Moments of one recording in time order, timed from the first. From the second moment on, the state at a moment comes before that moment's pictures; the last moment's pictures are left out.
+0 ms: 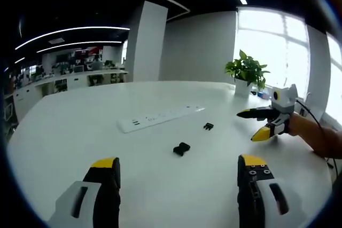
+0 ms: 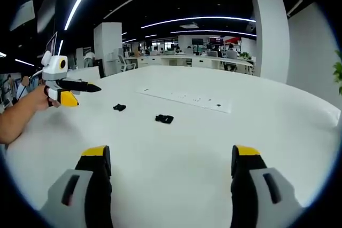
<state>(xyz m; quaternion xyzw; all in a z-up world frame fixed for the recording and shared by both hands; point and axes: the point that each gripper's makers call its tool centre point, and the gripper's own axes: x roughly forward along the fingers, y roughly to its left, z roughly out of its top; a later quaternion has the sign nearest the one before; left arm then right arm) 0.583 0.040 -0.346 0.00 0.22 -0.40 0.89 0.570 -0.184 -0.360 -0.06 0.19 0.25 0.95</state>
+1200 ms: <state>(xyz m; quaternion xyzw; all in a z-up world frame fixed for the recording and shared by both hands) 0.603 0.035 -0.350 0.00 0.22 -0.40 0.89 0.591 -0.187 -0.358 -0.06 0.19 0.25 0.95</state>
